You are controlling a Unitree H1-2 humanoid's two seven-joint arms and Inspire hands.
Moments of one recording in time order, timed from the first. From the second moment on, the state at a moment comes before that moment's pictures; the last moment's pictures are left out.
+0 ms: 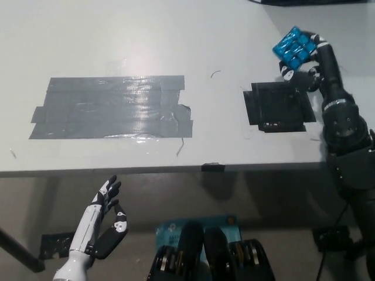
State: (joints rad) left_arm -0.01 0.15 -0.05 -0.02 0.14 -0.05 -0.05; right_arm -0.86 -0.21 0.07 0.79 -0.21 -0.03 -0.18
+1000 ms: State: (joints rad) left_arm -0.05 0.16 -0.04 -0.02 0.14 -0.05 -0.06; right_arm -0.82 -0.38 0.12 0.42 -0.12 0.07 0.27
